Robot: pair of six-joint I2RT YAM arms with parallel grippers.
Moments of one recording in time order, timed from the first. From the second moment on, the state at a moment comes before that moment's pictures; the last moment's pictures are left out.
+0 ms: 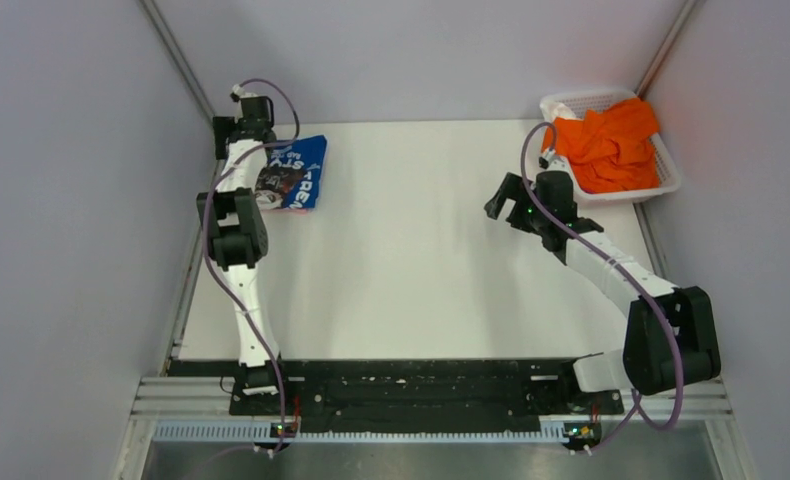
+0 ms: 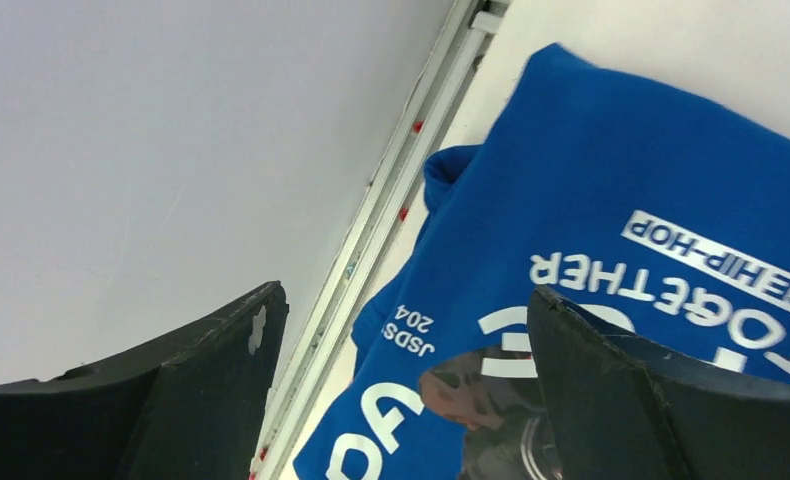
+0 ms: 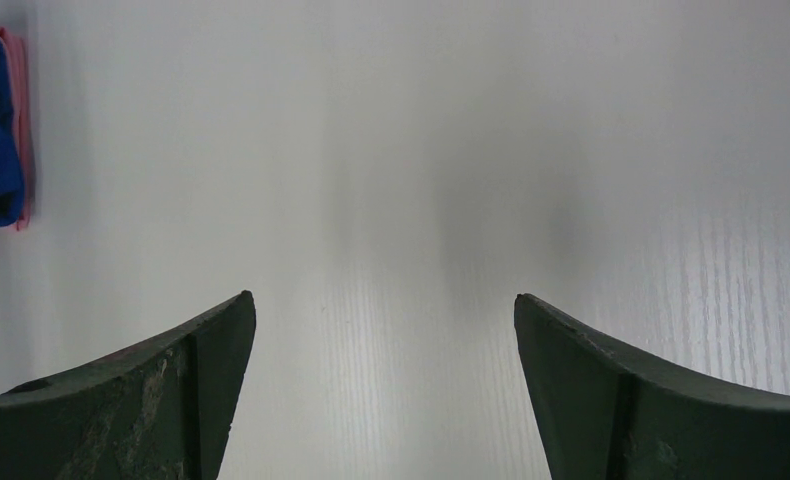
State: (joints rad) left arm 0.10 2.38 2.11 -0.36 -0.65 0.16; right arm 0.23 1.36 0.85 -0.08 -0.02 0.53
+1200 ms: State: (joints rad) left arm -0.43 1.16 0.72 -0.18 -0.18 -0.52; right arm 0.23 0.80 0.40 -0.21 0.10 0.74
